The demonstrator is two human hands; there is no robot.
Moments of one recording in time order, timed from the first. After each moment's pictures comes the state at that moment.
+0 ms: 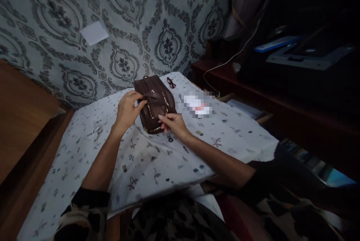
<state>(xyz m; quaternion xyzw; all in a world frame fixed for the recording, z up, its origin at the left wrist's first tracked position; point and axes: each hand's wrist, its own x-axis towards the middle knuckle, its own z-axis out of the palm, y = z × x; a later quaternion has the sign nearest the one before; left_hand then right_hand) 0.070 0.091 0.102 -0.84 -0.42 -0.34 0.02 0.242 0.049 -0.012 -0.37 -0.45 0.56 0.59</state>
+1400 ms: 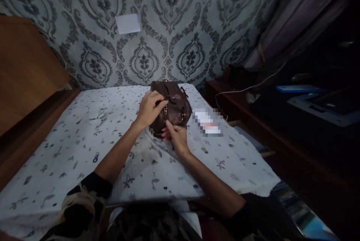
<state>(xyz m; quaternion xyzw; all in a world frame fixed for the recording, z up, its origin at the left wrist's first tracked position) 0.079 0.098 0.078 -0.80 -0.40 -0.45 -0.03 0.207 0.036 -0.008 -0.47 -0.38 0.55 0.58</state>
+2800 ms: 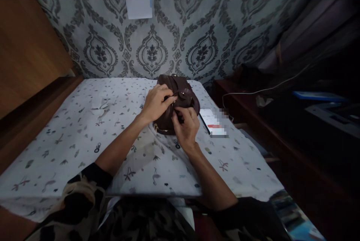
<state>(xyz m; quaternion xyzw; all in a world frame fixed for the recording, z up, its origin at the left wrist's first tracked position) 0.077 0.092 0.086 -0.81 -0.41 -0.42 -0.04 0.221 0.055 0.003 -0.46 -0.68 -0.09 0.56</state>
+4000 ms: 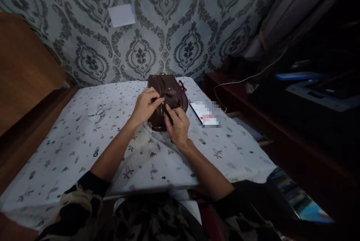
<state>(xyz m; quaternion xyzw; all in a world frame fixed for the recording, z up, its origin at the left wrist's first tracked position) 0.075 0.083 0.080 -0.81 -0.39 -0.43 -0.09 0.226 0.045 -0.014 -0.45 -0.70 -0.10 0.55</state>
